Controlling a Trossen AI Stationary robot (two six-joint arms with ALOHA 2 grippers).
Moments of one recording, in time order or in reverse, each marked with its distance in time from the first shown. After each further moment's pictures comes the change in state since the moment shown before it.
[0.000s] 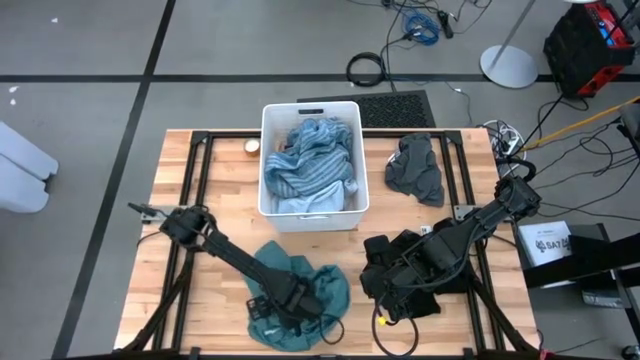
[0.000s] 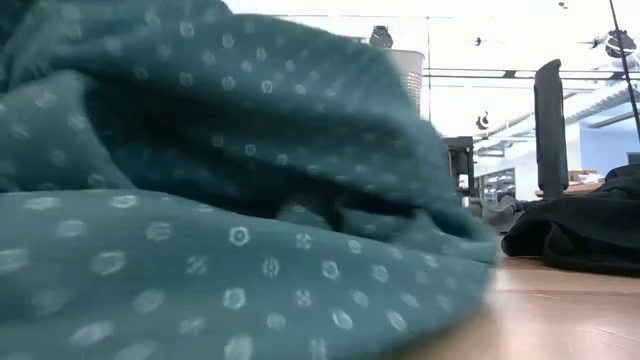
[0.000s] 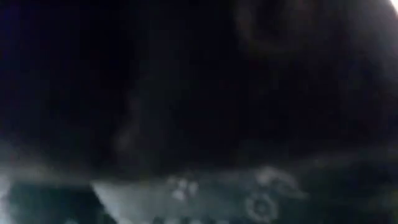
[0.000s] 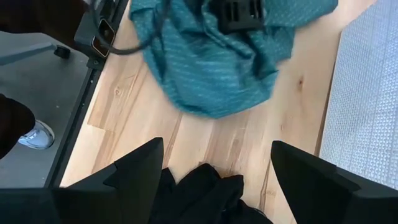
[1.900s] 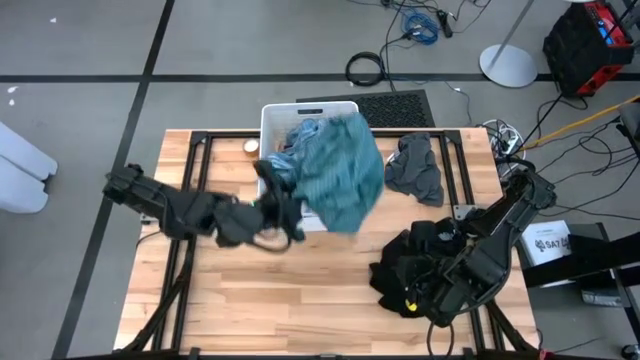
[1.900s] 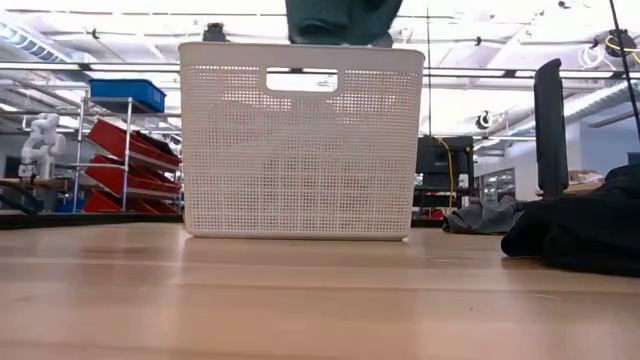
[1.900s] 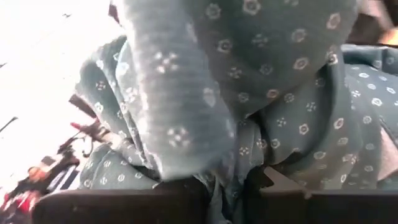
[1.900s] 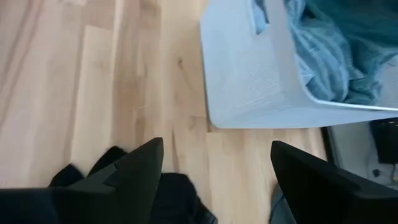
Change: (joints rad) left arm 0.151 -0.716 0.013 0.718 -1.228 -0.074; right arm 0.227 -0.137 -0.114 -0.281 0.567 0.425
